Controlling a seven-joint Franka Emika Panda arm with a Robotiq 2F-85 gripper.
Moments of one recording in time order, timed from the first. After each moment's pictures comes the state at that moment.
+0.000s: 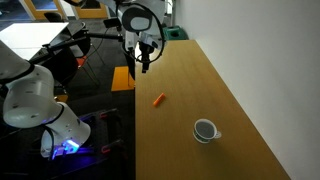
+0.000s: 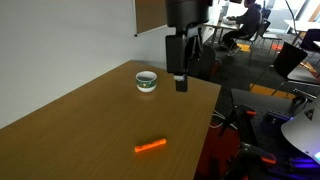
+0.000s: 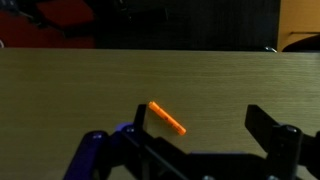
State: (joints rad) arm 0.11 -0.14 0.13 -2.30 0.20 2.02 0.31
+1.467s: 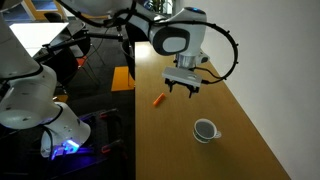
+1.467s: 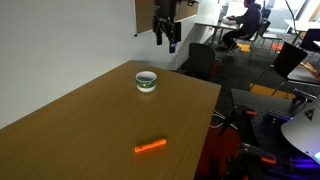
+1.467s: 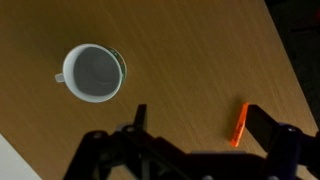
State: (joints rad) arm -0.04 0.07 -0.10 -2.12 -0.08 2.18 -0.92
